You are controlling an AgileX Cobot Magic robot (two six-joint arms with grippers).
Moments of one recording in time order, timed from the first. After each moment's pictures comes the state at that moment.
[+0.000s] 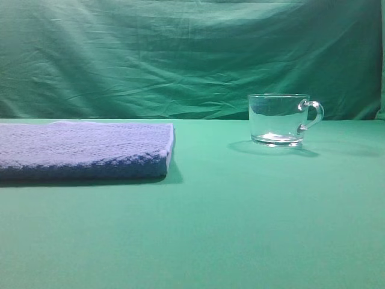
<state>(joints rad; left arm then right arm) -0.04 -0.02 -0.05 -0.37 0.41 -0.05 0.08 -0.01 0.03 -0.17 0.20 0.16</state>
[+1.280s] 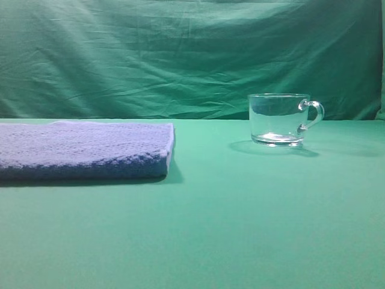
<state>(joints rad) -0.04 -0.02 -0.05 -0.37 0.41 -0.05 0.20 0.92 -0.67 -0.17 0.47 0.13</state>
